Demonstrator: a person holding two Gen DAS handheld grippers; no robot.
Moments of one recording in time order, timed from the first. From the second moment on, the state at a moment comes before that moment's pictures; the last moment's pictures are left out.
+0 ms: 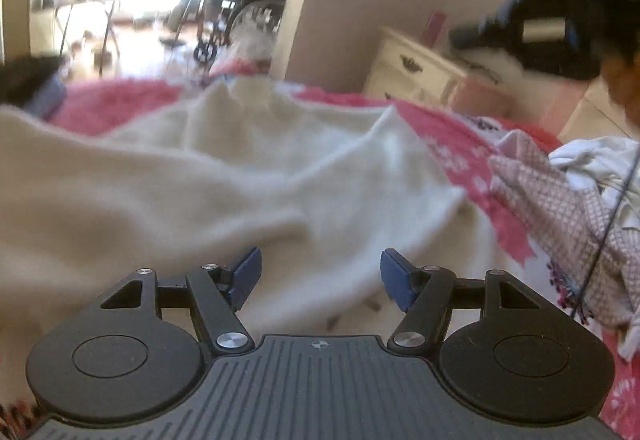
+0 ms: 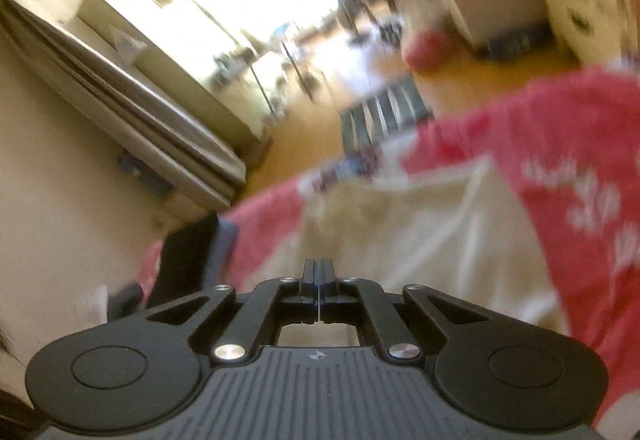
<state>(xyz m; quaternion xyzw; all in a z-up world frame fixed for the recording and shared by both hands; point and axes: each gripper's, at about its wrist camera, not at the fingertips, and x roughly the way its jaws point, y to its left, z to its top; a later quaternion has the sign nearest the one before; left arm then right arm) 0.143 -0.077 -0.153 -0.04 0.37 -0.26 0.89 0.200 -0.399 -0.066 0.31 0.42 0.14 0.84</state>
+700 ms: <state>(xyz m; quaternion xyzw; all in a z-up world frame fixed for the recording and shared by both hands) 0.127 -0.022 -0.192 0.01 0.35 -0.20 0.92 0.242 -0.280 -0.184 0.20 0.54 0.12 0.81</state>
